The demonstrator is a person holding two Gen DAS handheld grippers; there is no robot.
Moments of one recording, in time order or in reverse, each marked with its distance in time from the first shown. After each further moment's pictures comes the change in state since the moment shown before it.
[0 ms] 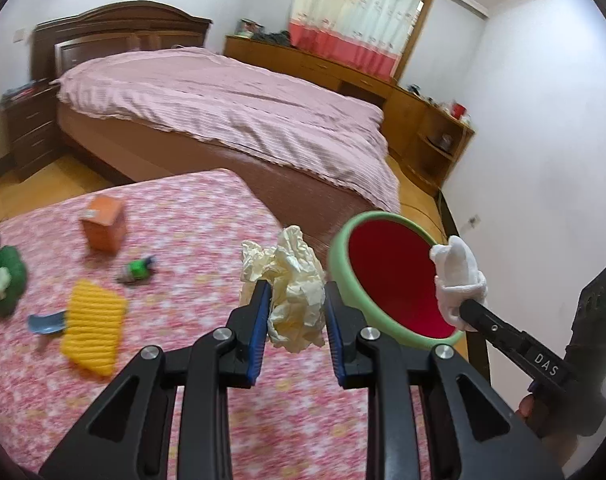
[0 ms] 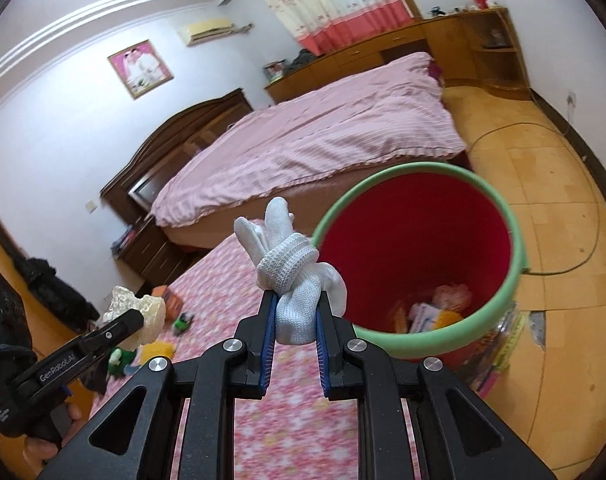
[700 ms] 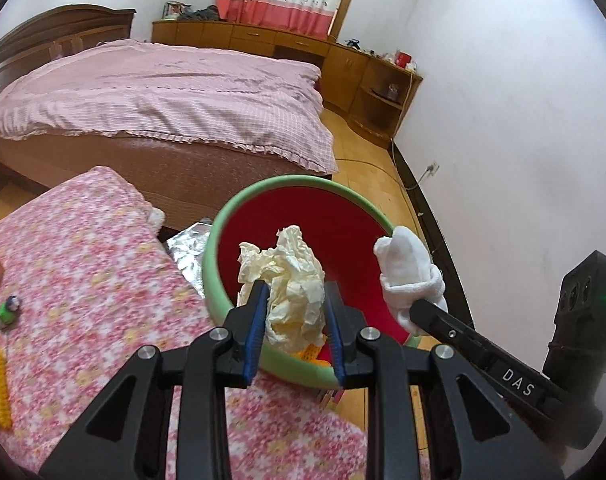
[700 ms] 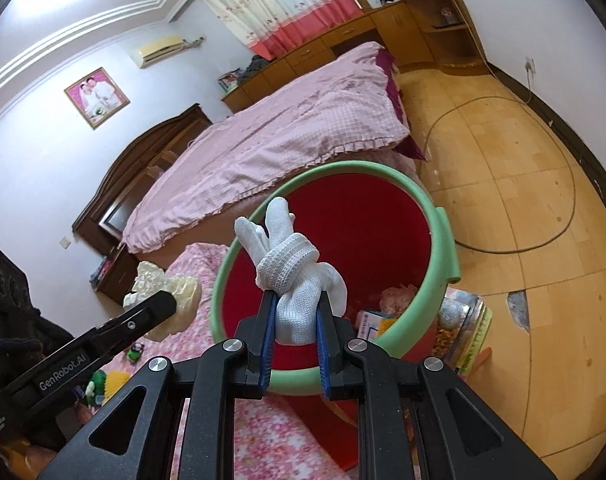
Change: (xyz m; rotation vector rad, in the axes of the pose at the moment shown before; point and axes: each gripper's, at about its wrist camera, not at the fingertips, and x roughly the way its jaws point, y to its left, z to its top) left arm 0.095 -0.104 0.000 0.169 0.121 -0.134; right arm 0.011 -0.080 0.013 0.134 -0.002 -0.070
